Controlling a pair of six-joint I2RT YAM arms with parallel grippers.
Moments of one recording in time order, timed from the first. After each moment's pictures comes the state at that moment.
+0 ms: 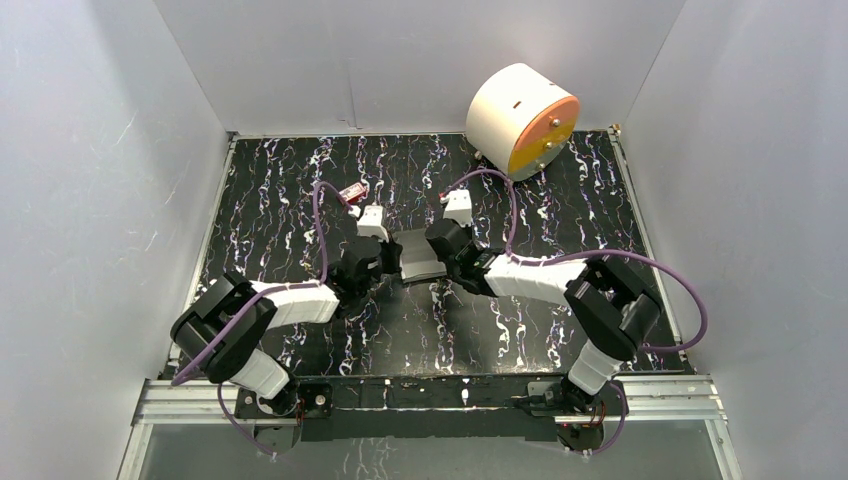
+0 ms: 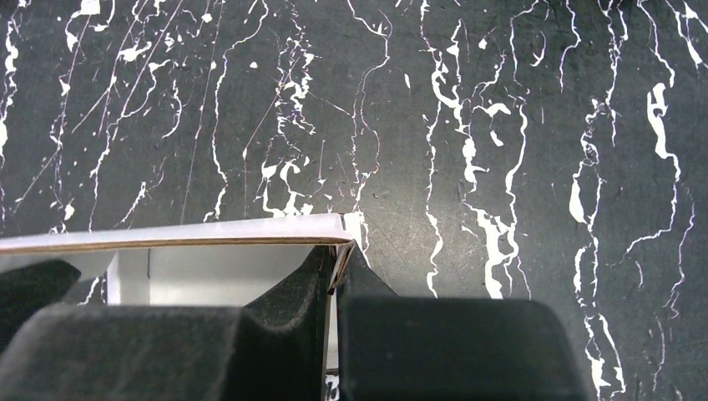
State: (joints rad) left arm -0.72 1.51 0.54 0.60 -0.27 -0.43; right arm 0.91 1.65 0.91 0.10 0.64 0.42
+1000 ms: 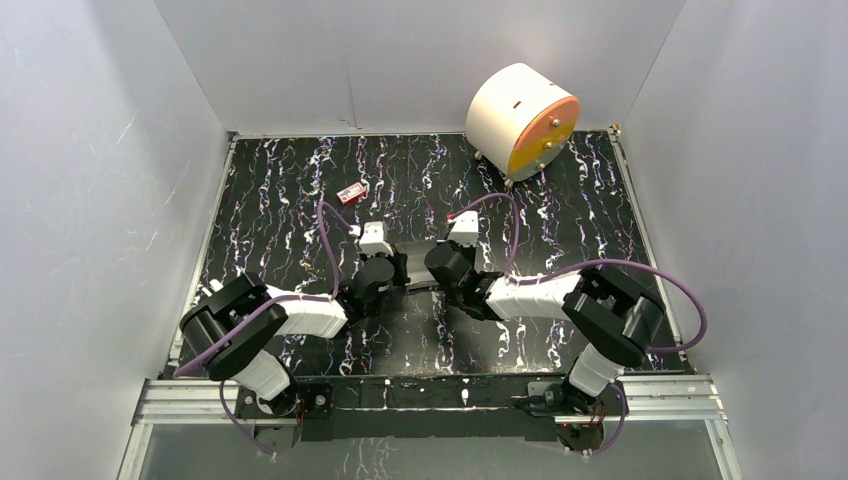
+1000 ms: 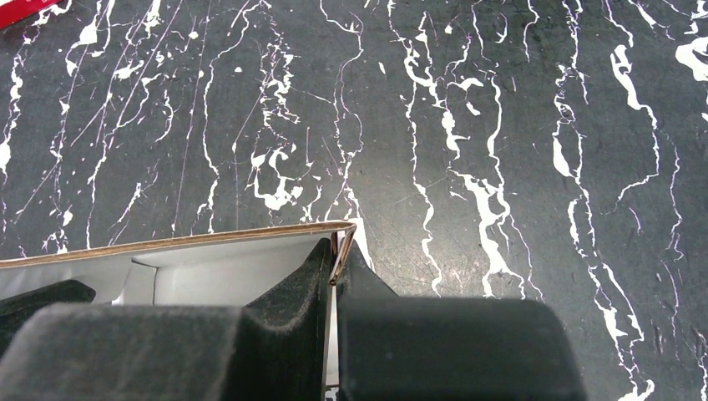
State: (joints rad) left arm -0.88 1.54 0.47 0.72 -0.53 -0.58; right arm 1.01 1.63 0.75 0.29 0.85 0.53
